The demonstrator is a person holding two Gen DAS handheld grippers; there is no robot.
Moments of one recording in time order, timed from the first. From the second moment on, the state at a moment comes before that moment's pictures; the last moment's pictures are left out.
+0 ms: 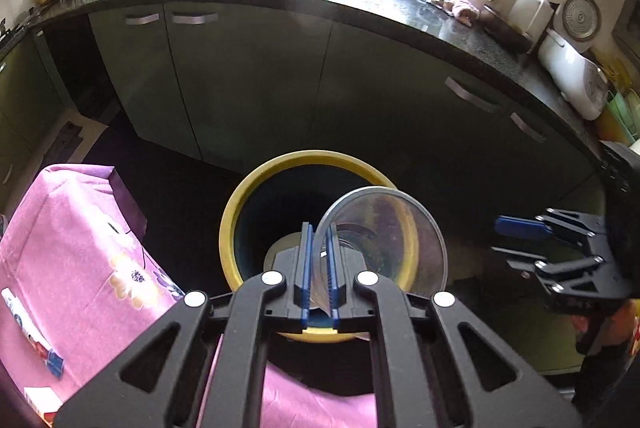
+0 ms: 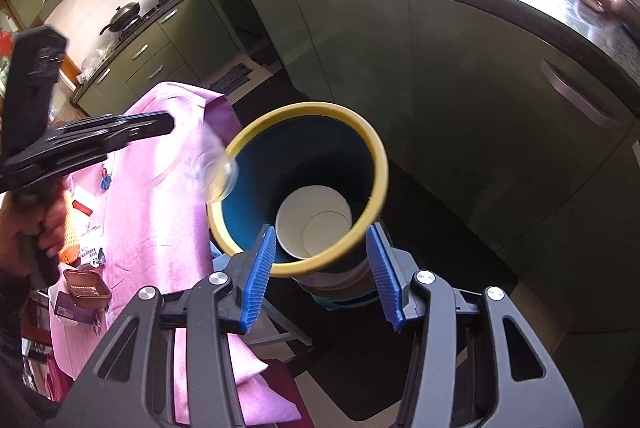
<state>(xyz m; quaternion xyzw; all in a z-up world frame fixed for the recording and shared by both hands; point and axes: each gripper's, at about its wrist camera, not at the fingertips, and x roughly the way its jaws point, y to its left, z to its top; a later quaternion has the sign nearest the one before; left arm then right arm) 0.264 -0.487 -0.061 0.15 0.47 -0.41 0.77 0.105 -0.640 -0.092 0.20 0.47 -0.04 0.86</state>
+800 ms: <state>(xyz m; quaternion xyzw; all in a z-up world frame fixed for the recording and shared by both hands) 0.149 -0.206 0.033 0.02 0.35 -0.34 0.87 0.118 -0.414 -0.074 0.00 0.43 0.29 0.86</state>
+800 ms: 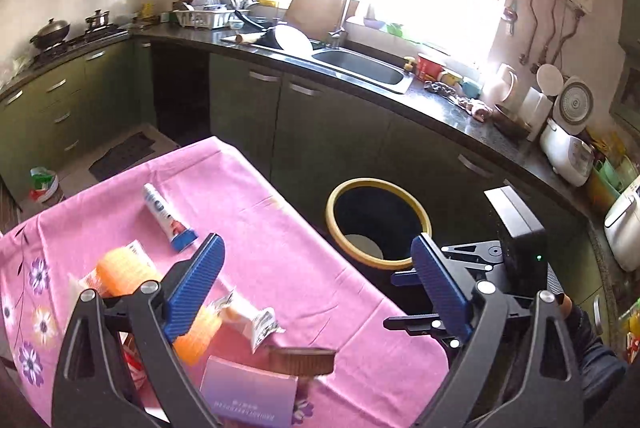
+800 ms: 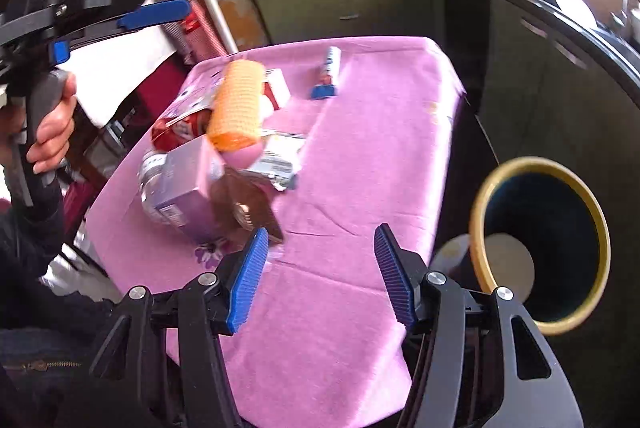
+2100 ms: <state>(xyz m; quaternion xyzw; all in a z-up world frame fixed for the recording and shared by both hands) 0.107 -0.102 -0.030 -0.05 0.38 -0.25 0.89 0.101 -0.354 -0.085 -0.07 0.39 0.30 0.87</state>
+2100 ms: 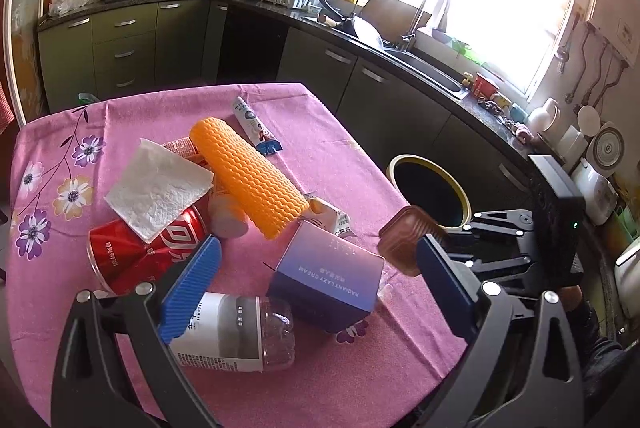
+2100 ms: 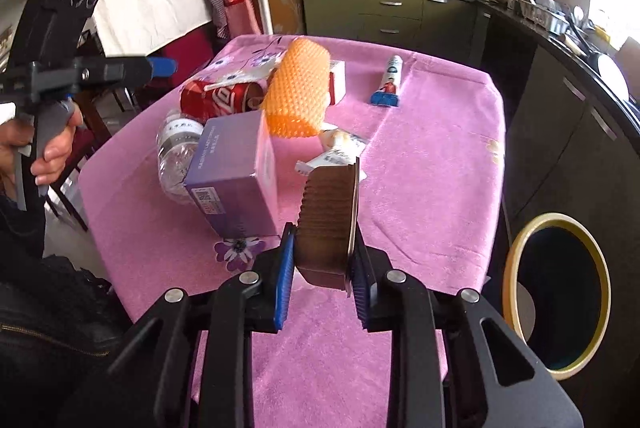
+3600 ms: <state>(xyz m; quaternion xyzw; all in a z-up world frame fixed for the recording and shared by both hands) 0.129 -0.146 -0.081 0.07 0.42 -0.33 0.85 0.102 -0.455 -0.114 0.03 0.37 0.08 0.92</state>
